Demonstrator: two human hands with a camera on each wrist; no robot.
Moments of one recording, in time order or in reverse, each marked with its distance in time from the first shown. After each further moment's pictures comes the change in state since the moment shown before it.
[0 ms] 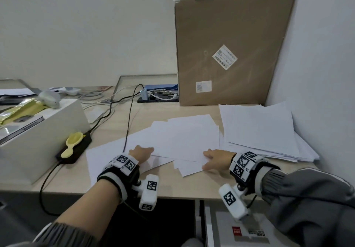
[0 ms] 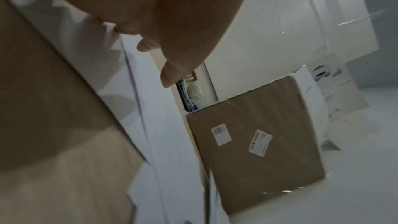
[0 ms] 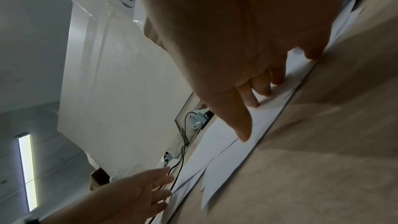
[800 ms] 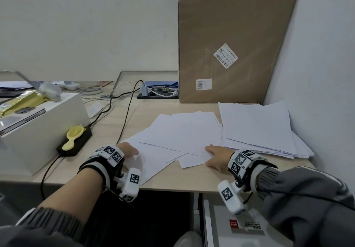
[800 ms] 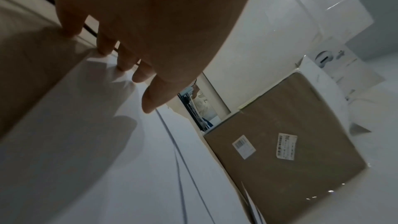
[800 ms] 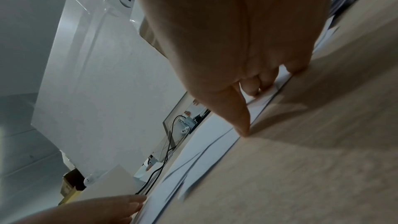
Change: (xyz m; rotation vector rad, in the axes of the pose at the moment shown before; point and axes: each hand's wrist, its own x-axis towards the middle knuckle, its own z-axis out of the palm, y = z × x) left_hand -0.002 -0.025 -0.036 0.324 -0.021 0.014; right_hand -0.015 -0.004 0.006 -0.006 0.068 0.040
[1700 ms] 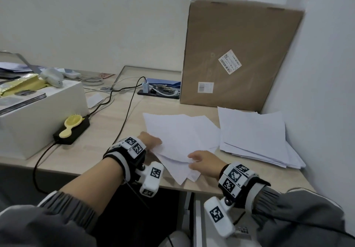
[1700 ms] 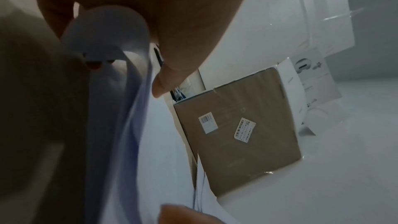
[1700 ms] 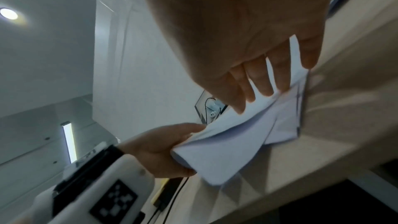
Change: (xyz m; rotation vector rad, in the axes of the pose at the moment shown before) left_hand -0.018 0.053 0.020 -0.328 -0.044 0.092; right_hand -0.004 -0.020 0.027 0.282 0.112 -0.145
